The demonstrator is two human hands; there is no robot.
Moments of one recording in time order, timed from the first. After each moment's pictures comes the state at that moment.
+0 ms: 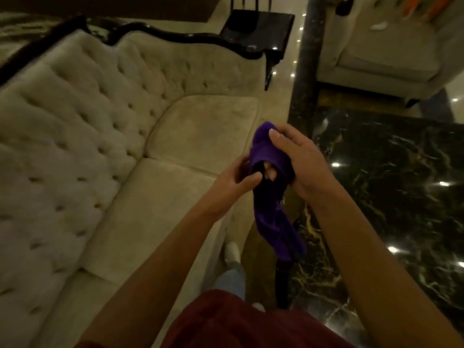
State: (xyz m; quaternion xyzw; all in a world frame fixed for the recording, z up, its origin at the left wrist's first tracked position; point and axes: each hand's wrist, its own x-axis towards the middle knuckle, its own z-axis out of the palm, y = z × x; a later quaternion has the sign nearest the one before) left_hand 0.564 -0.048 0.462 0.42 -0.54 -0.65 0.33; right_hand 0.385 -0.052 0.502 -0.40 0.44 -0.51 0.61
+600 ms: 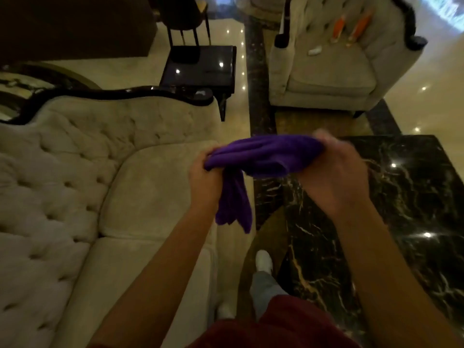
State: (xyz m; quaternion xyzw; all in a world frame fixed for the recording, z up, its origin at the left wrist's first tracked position) left_hand 0.463 -0.340 0.479 0.51 -0.52 -0.54 0.43; right_hand 0.251 -0.248 0.533 -0.27 0.46 -0.66 0.53
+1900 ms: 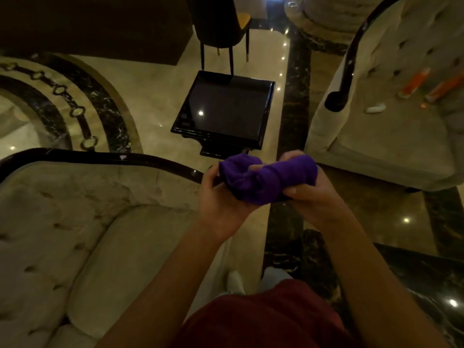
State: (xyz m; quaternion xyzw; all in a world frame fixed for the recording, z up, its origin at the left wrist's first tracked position) left_hand 0.311 -0.823 0.473 0.29 -0.08 -0.86 0.41; right_hand 0.108 -0.806 0.505 -0.44 0.31 -0.51 0.67
